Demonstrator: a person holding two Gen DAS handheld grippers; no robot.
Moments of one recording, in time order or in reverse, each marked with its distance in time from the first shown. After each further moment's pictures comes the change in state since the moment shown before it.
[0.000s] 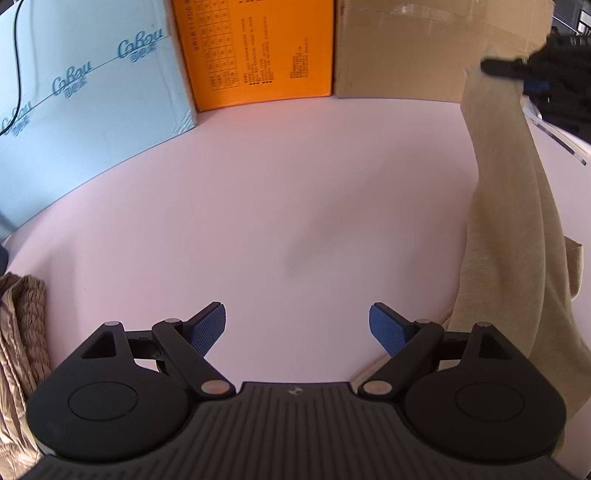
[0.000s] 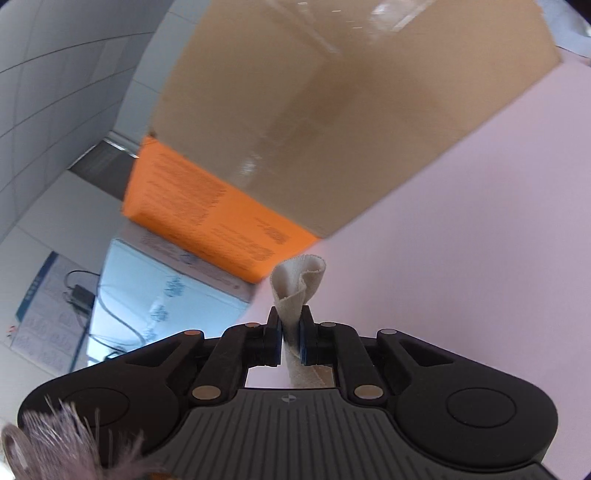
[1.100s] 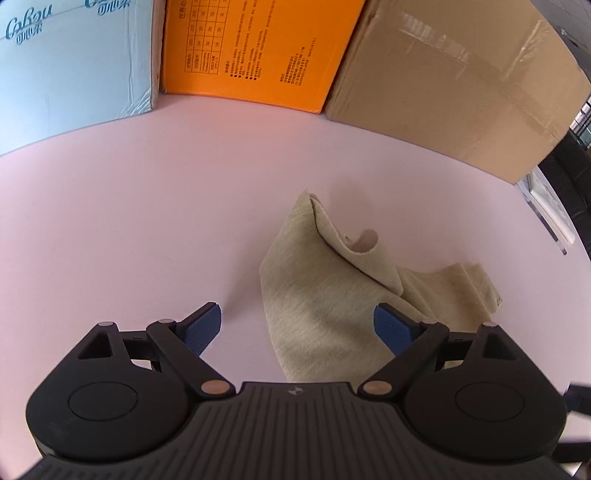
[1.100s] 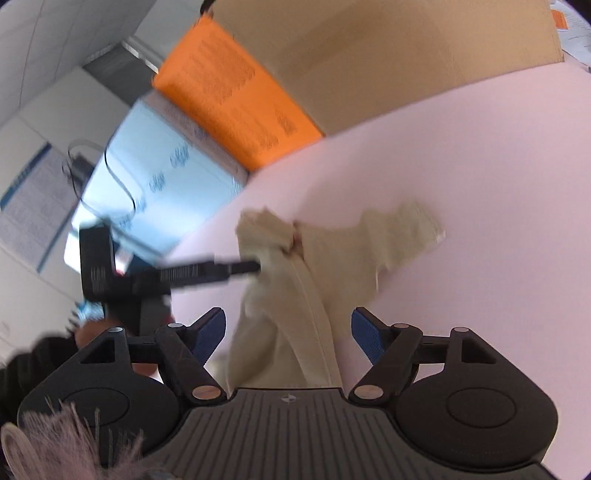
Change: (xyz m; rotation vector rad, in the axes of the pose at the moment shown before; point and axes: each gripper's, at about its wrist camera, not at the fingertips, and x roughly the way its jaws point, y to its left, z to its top) left arm 0.058 -0.012 0.056 -0.239 0.003 -0.210; right arm -0.051 -0.057 -0.165 -0.298 0.290 -0.224
